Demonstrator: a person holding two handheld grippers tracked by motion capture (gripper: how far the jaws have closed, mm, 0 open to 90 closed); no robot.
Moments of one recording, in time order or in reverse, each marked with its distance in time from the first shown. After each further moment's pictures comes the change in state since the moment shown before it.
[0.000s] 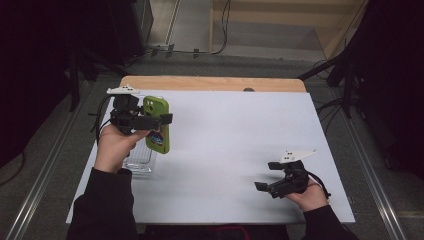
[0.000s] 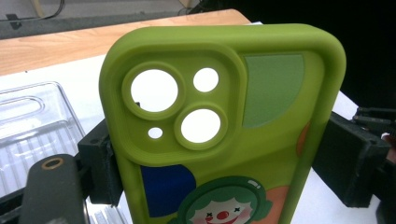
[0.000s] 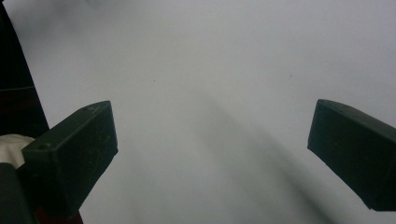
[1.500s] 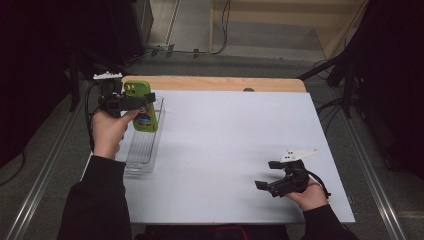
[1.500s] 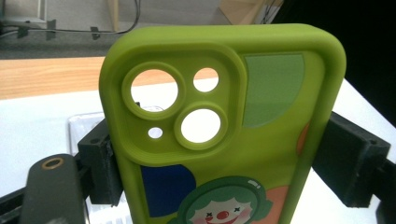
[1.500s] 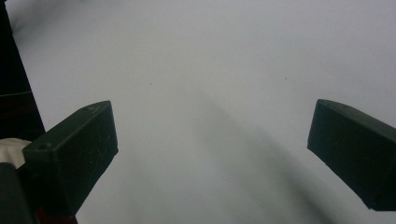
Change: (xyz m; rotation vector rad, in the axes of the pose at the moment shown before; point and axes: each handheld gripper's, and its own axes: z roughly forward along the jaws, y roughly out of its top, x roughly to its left) left arm 0.058 0.017 0.004 -0.098 0.214 -0.120; right arm -0.002 0.000 0.000 -0.011 -0.006 0.006
